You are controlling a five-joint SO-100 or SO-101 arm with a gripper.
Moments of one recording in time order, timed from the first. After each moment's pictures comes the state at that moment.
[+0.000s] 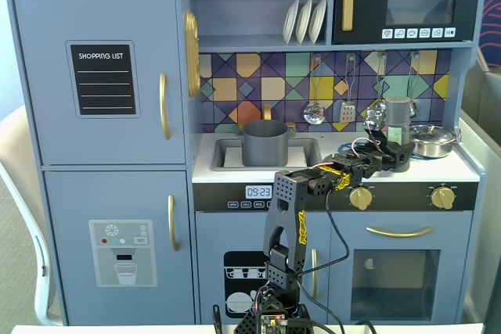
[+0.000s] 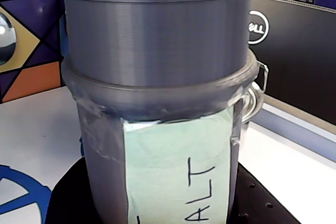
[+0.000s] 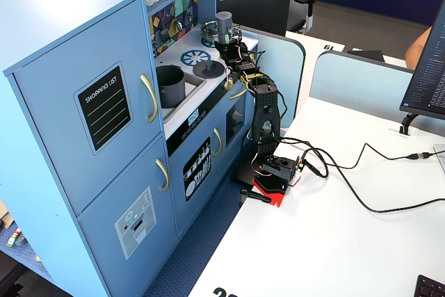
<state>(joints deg) 50.1 84.7 93.7 -10.1 -87.8</state>
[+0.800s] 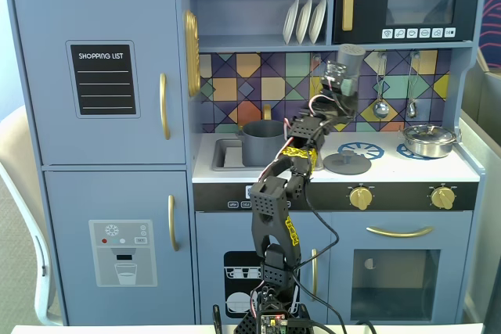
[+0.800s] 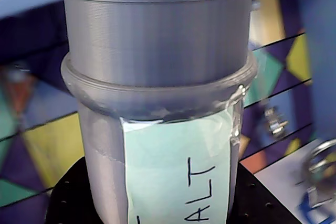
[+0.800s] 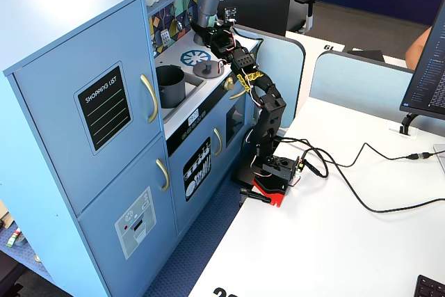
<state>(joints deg) 33.3 109.8 85.3 17.1 -69.8</state>
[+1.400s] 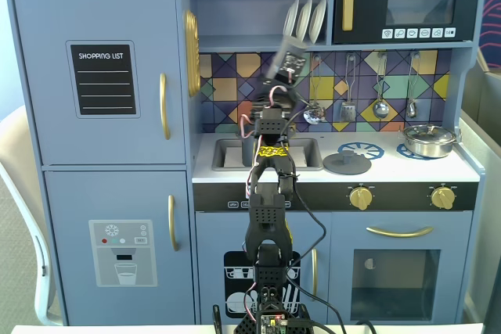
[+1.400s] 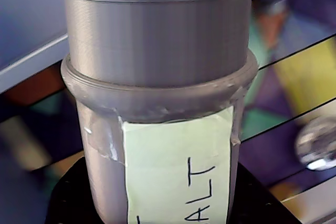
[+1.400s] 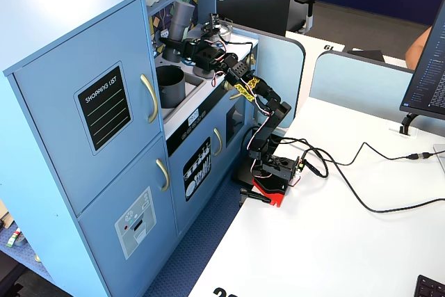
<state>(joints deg) 7.4 117.1 83.9 26.5 -56.4</state>
